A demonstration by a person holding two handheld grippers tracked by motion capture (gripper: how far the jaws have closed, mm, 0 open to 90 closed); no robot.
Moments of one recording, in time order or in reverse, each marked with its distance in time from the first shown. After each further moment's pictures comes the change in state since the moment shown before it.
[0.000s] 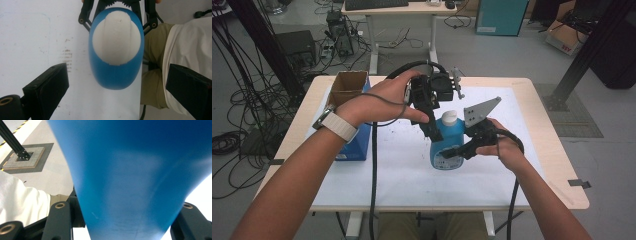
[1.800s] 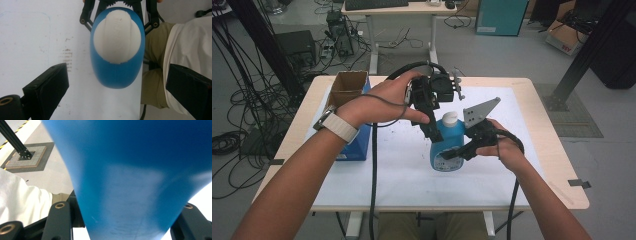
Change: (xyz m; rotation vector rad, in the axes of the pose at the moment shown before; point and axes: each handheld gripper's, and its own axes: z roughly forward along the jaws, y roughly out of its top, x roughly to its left) left arm -0.001 0.000 0.002 0.007 0.004 0.004; right arm 0.001 -0.001 0.001 0.012 0.012 0.008
